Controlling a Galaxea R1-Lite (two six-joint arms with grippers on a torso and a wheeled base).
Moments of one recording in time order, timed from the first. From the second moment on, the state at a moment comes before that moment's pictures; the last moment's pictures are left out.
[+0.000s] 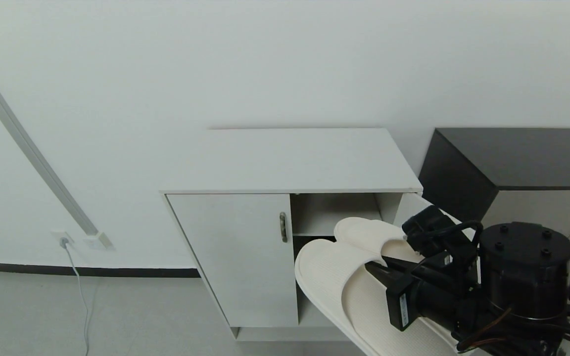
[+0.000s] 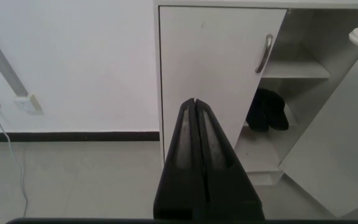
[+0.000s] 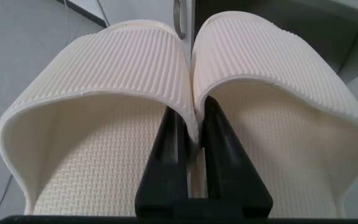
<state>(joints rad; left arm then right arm) 0.00 0.00 0.00 0.00 0.00 -0.02 0.86 1.60 -0.54 -0.80 -0.23 0.05</state>
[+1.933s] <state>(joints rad) 0.00 0.00 0.00 0.00 0.00 -0.02 0.87 1.62 -0.52 -0.82 -0.23 0.04</state>
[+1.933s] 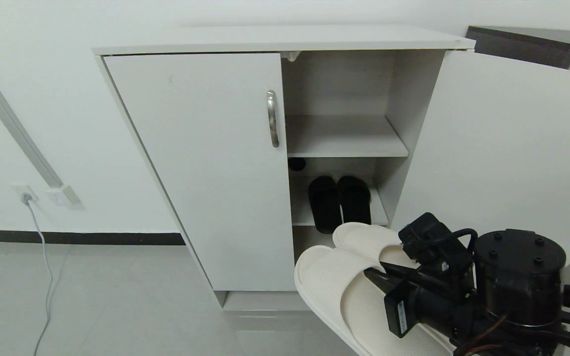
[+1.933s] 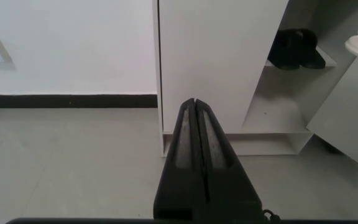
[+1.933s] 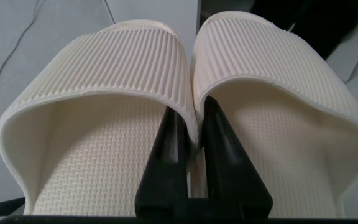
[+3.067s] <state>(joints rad) 0.00 0.00 0.00 0.00 0.00 -0.02 0.89 1.82 -0.69 -0.96 -0.51 0.05</state>
